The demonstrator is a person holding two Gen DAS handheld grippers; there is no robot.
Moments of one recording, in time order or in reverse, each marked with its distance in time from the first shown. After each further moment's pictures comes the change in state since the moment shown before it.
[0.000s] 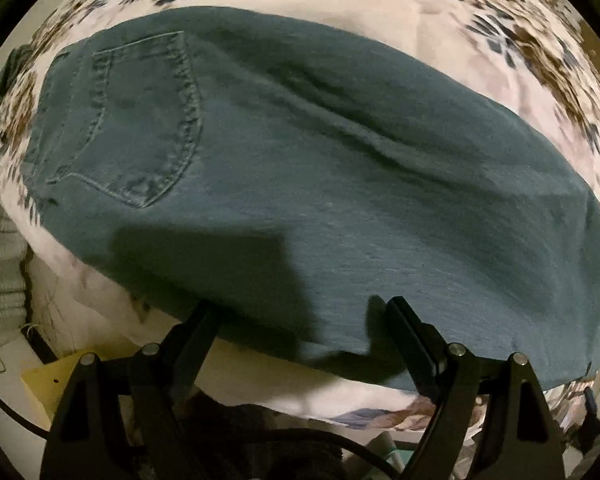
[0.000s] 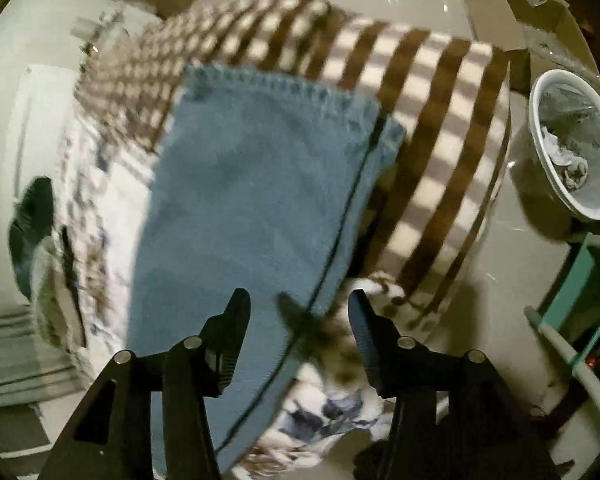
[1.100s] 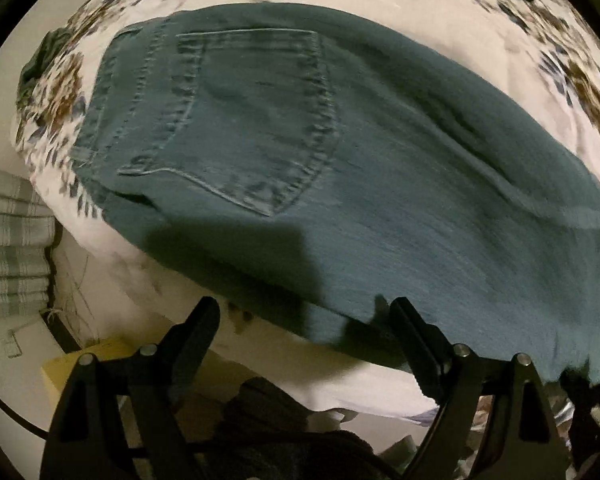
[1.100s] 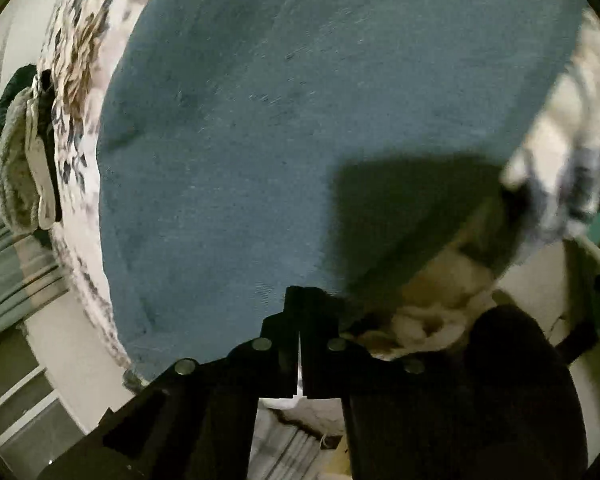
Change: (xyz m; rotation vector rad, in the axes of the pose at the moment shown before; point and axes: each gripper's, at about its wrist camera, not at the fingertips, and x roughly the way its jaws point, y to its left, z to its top) left arm -0.008 0.042 0.026 -0.080 0.000 0.101; right arm 0.108 0.115 -0.178 -0.122 0.419 -0.129
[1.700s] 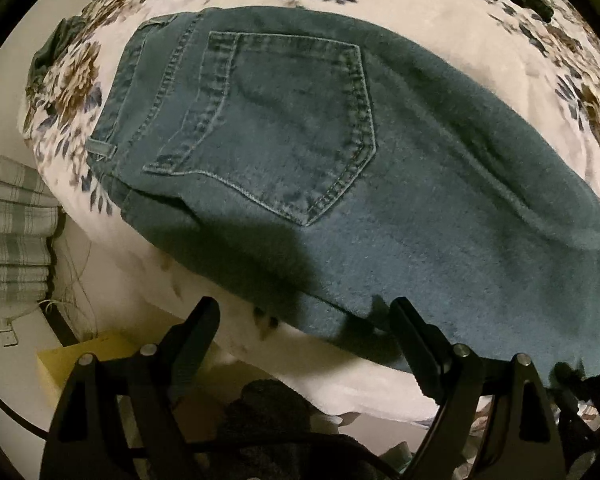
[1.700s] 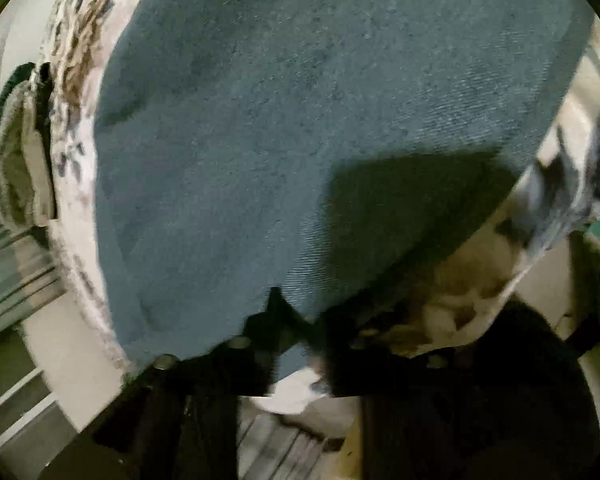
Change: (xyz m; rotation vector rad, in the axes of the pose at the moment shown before) left arm 0.000 0.014 0.003 -0.035 -0.014 -0.002; right arm 0.029 0.020 -0.009 0.019 -0.009 -0.013
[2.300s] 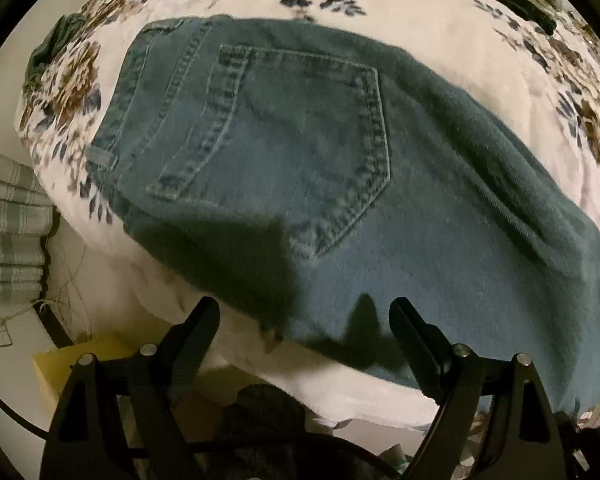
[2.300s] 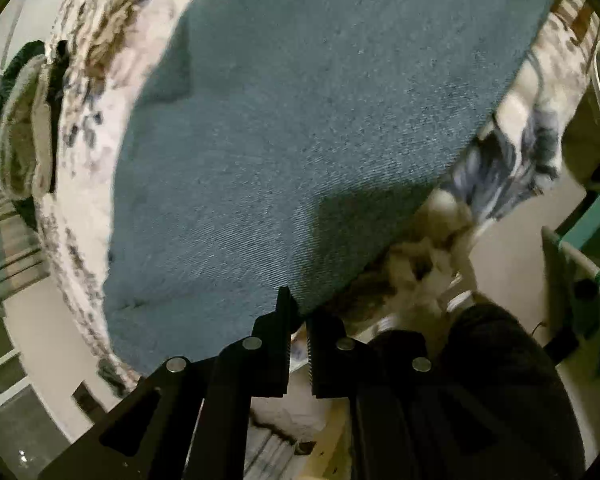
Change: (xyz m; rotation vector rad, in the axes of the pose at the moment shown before) left arm -0.005 0.008 0.018 -0.008 -0.010 -0.023; right arm -0.036 0.007 -0.030 -0.106 0.000 -0.046
